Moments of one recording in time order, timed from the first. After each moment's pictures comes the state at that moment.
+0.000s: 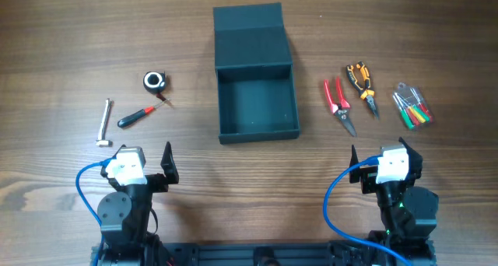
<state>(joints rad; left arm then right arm) 0.03 0.01 0.12 -0.37 0.02 -0.10 -0.03 0.02 0.14 -0.42 -0.06 -0.26</state>
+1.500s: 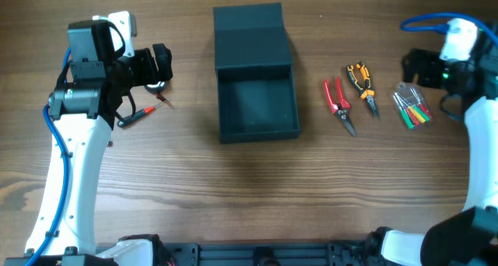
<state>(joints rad) 0.03 1.40 1.28 -0.66 0.17 -0.15 -0.37 1.51 1.30 -0.70 -0.22 -0.17</state>
